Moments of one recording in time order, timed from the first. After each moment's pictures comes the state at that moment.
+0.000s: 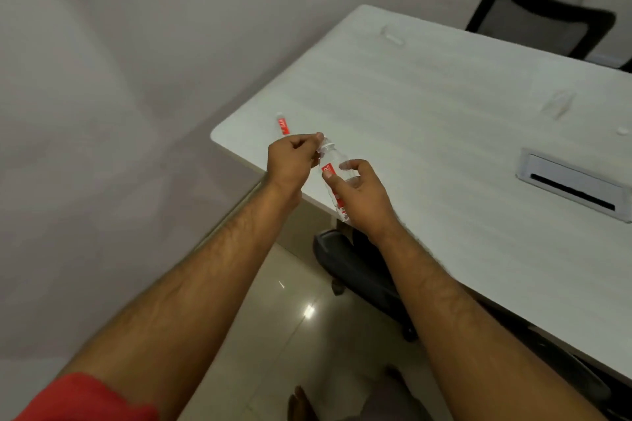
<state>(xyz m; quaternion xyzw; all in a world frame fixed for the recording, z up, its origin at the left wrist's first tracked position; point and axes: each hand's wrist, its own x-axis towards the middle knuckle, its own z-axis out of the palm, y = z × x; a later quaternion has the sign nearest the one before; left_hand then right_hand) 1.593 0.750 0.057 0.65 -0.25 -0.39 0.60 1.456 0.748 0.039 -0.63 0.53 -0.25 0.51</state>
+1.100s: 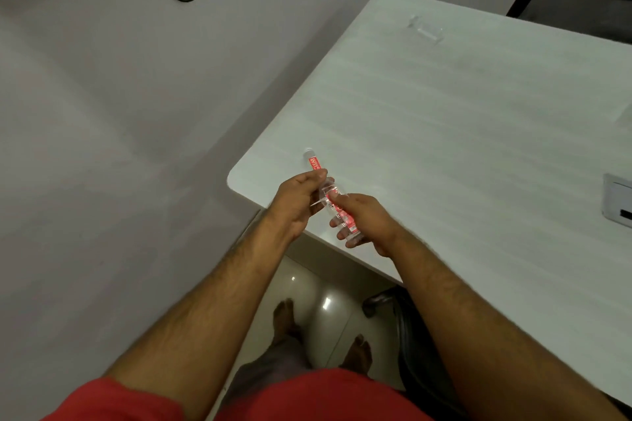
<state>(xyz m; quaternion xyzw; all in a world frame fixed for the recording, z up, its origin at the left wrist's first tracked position) 1.770 0.633 -0.014 0.60 -0.13 -0.59 0.52 1.618 0.608 -0.015 -0.52 0.49 -0.11 0.69</state>
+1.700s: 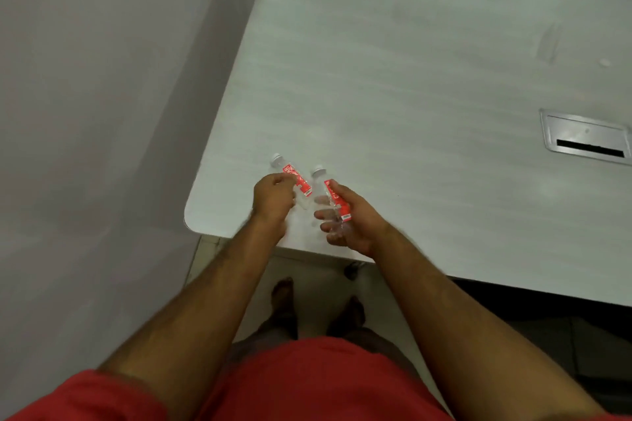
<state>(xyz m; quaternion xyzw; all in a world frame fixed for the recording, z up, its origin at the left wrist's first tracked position) 1.840 0.547 -0.075 0.69 -0.19 -0.59 0.37 1.683 0.572 -0.059 -0.14 0.55 -0.22 0.79</state>
